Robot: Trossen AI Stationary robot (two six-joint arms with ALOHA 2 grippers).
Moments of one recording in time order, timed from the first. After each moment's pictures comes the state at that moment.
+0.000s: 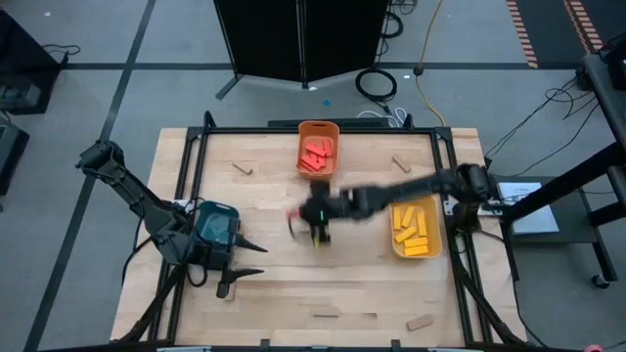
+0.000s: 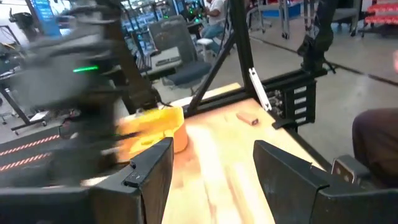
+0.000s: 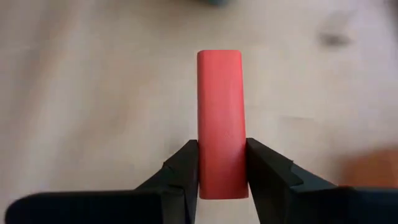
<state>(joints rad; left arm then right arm) -0.75 1.06 0.62 0.31 -0.60 0.19 0.07 1.88 1.40 -0.36 0.20 -0.09</state>
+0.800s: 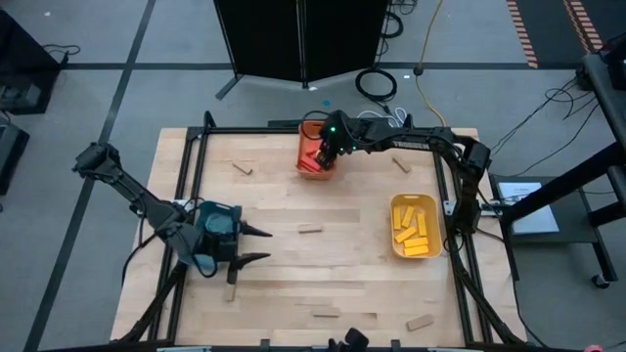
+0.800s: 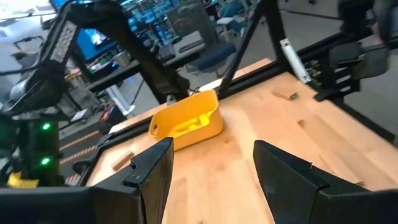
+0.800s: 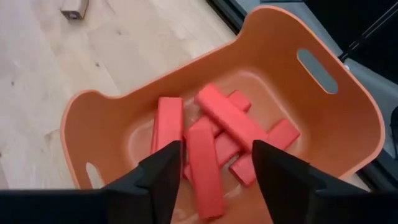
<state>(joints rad) -0.65 1.03 0.62 0.23 -0.60 0.32 -0.48 1.90 1.40 -0.35 0.04 0.12</state>
